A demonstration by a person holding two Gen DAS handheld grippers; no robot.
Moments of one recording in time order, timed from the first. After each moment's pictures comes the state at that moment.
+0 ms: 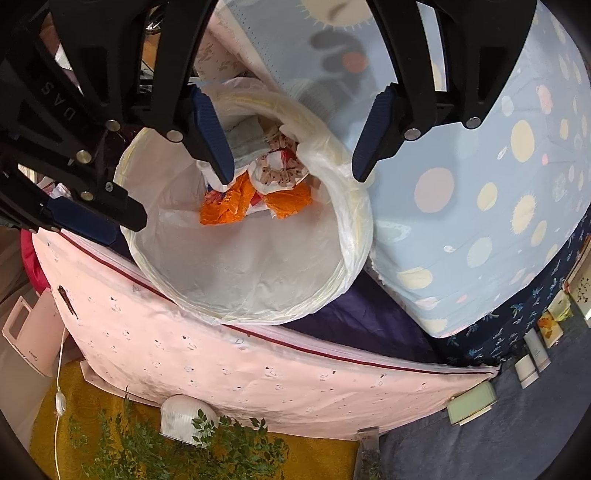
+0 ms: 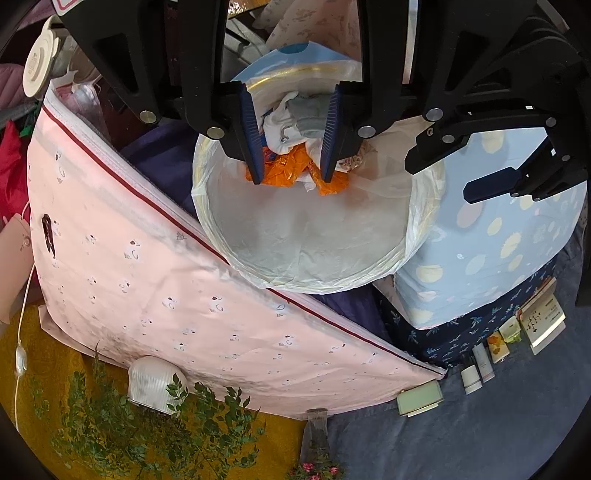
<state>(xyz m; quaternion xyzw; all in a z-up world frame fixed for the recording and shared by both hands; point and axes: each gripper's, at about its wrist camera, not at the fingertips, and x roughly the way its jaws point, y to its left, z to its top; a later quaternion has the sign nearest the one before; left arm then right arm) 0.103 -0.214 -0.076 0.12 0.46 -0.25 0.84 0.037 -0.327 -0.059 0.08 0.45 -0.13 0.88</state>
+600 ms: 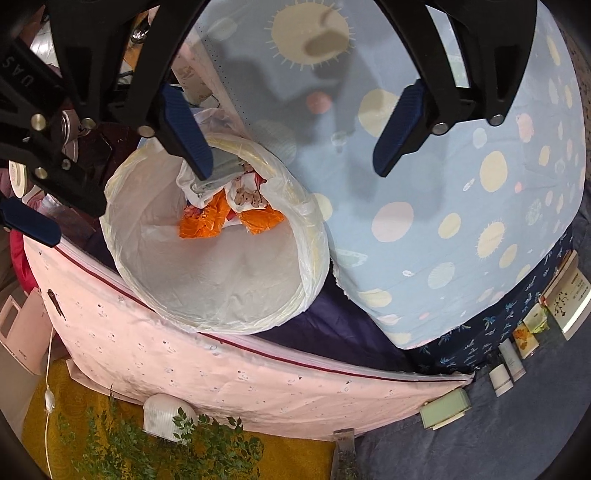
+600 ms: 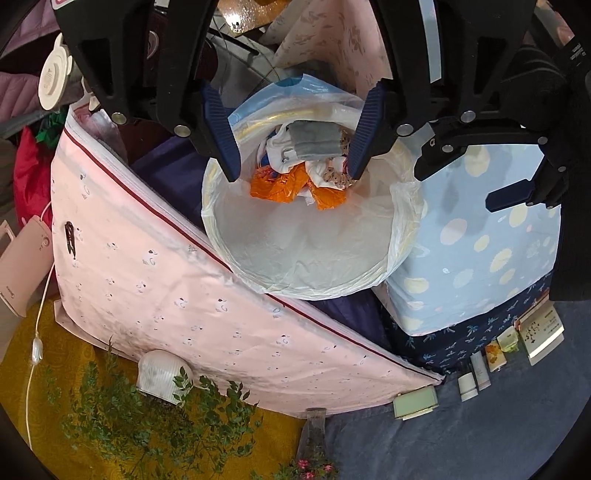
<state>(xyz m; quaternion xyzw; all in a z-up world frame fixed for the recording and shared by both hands) 0.083 -0.182 -0.068 0.12 0.45 -0.22 0.85 0.005 -0.299 -0.036 0.05 0.45 -0.14 0.88</state>
